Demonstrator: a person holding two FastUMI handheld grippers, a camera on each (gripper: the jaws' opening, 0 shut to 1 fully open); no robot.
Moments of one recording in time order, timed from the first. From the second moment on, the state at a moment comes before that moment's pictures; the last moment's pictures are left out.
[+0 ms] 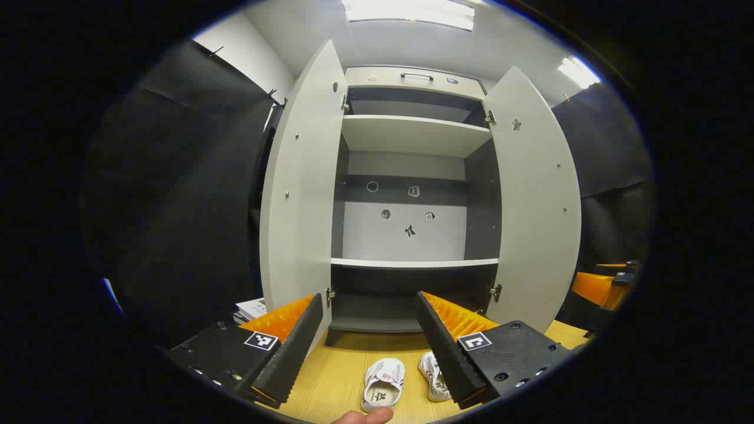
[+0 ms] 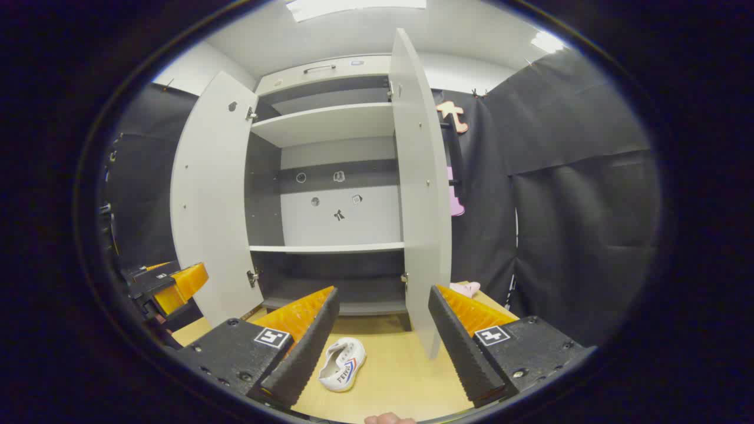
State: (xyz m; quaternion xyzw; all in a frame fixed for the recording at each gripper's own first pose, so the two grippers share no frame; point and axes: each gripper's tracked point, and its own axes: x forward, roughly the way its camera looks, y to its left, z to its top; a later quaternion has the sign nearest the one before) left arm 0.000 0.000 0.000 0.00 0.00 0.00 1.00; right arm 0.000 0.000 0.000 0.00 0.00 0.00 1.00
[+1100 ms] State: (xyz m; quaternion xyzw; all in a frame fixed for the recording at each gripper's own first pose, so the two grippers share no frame) left arm 0.010 -0.009 0.004 0.04 -0.02 -0.01 1.00; right arm 0.006 0.004 -0.002 -0.01 0.00 0.00 1.00
